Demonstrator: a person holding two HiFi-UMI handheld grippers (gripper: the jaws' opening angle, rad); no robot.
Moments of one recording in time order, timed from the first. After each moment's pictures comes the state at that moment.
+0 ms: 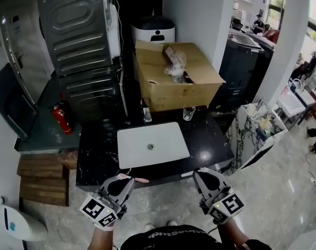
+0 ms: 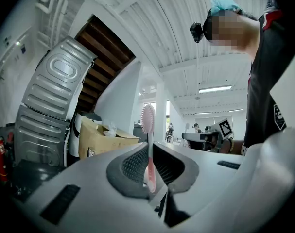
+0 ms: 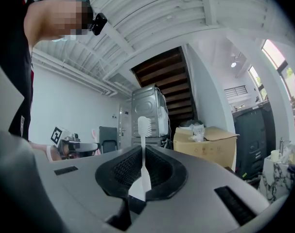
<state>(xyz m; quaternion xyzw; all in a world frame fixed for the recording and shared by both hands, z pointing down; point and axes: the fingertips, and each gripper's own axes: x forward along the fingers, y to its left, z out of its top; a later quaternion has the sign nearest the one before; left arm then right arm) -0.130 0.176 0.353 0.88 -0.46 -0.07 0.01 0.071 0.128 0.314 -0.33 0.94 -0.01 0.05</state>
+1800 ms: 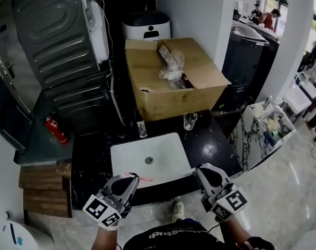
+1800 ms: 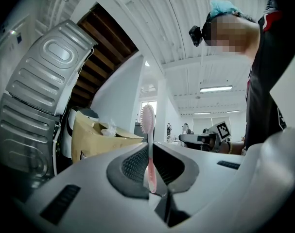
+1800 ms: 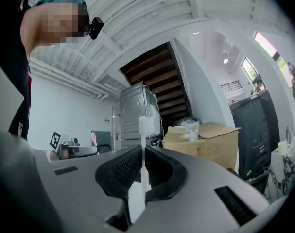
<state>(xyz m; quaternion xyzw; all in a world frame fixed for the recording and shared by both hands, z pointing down) -0.121 0.016 0.371 0.89 -0.44 -0.07 0.02 0.078 -0.031 0.342 -0.35 0.93 -0.03 0.06</state>
